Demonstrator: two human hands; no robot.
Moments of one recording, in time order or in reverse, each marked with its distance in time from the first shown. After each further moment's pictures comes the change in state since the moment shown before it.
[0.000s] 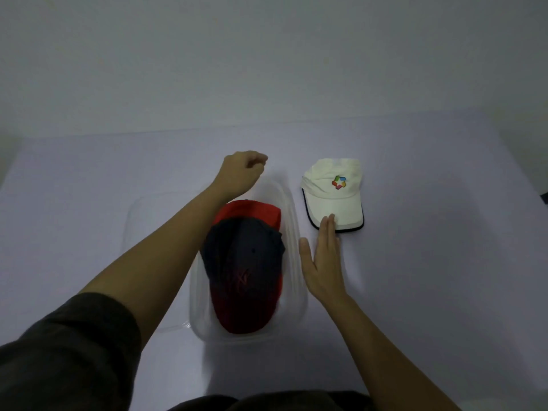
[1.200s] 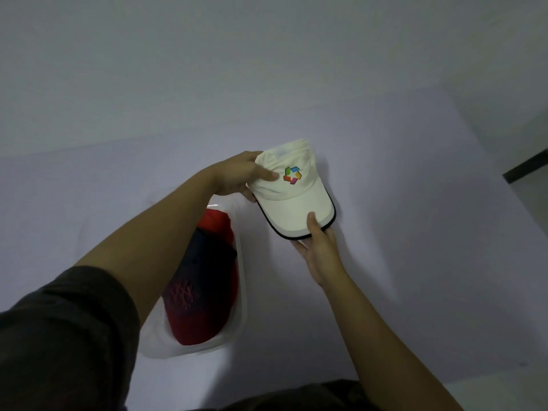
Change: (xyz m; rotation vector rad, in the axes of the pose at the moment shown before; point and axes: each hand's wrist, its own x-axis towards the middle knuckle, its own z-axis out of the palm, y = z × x) left_hand 0.037 0.084 0.071 -0.321 -0.598 -0.195; right_hand 0.040 0.047 -0.081 1.242 0.046 0.508
